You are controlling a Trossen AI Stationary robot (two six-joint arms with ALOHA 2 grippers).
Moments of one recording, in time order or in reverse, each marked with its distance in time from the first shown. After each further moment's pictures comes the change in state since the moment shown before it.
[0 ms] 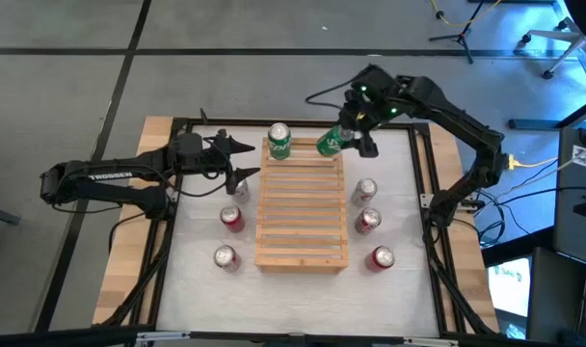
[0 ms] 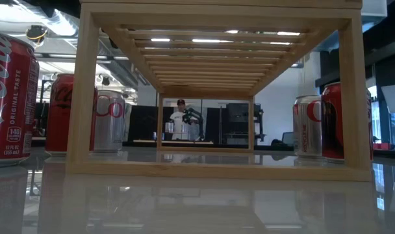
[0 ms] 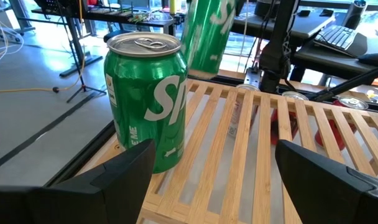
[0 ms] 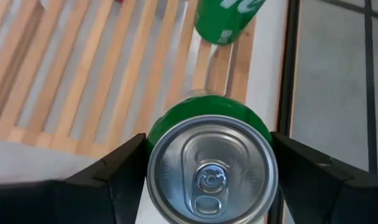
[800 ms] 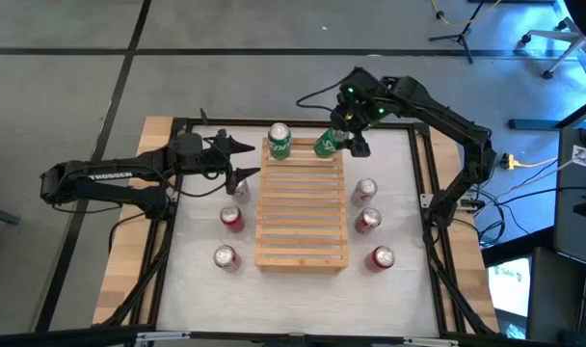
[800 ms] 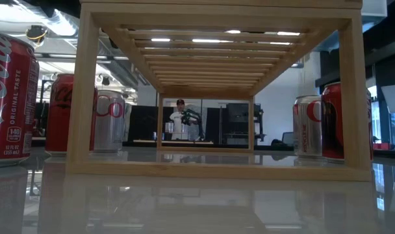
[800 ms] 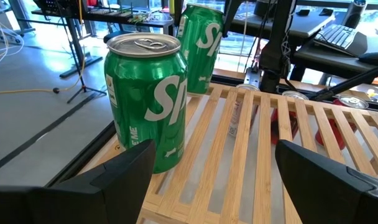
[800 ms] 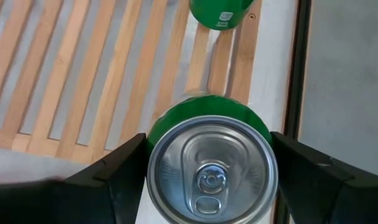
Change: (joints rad) left arm -0.001 0.000 0.000 0.000 0.000 0.006; right arm 0.006 0.074 0.001 0.002 -0.003 0.000
